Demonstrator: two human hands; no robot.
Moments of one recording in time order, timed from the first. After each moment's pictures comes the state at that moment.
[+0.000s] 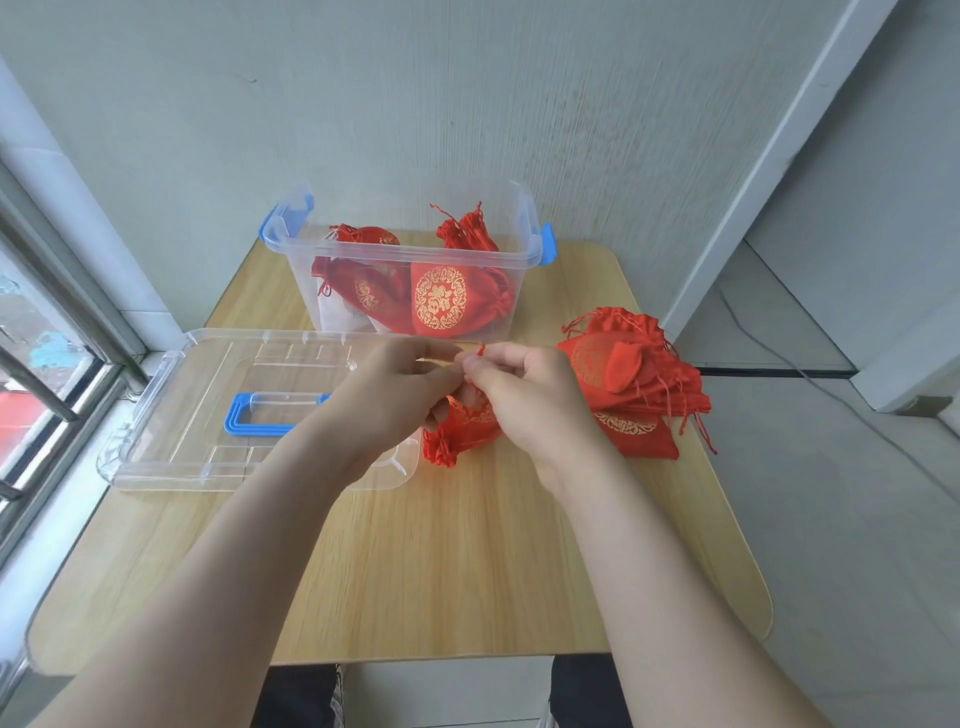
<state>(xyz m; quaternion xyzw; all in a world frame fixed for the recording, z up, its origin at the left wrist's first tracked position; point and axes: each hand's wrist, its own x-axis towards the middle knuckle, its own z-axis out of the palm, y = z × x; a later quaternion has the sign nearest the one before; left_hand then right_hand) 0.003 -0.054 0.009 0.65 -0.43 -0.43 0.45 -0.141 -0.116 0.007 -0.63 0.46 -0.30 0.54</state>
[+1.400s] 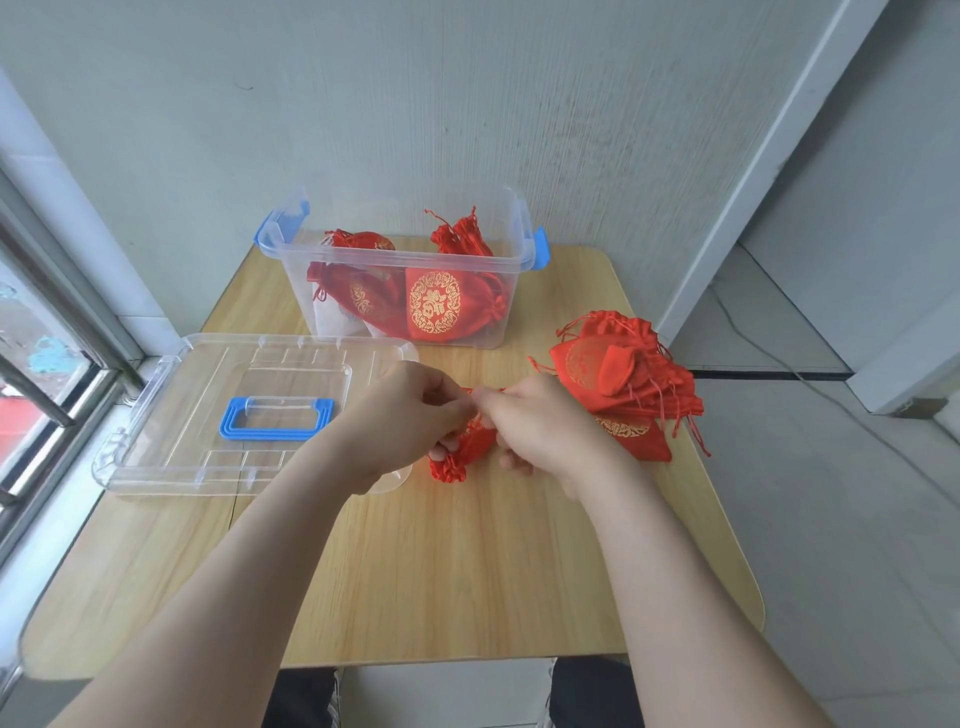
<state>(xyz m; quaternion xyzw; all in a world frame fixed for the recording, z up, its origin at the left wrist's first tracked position) -0.005 -0.056 0.000 0.71 -0.47 -0.39 0.35 -0.160 -0.121 0.013 -0.69 0.53 -0.11 0.48</state>
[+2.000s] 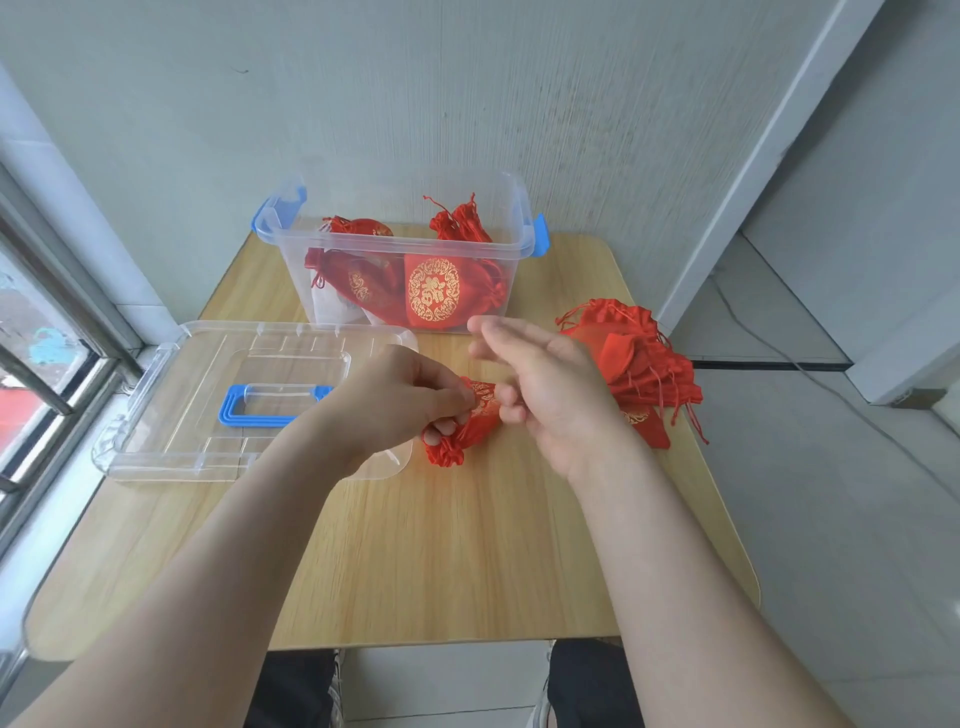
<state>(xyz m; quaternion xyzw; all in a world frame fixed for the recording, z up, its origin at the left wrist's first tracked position) 0.004 -0.053 0.002 0.69 -0.46 -0.43 0.36 -0.157 -0.122 0.017 -0.51 0.43 -0.32 0.67</state>
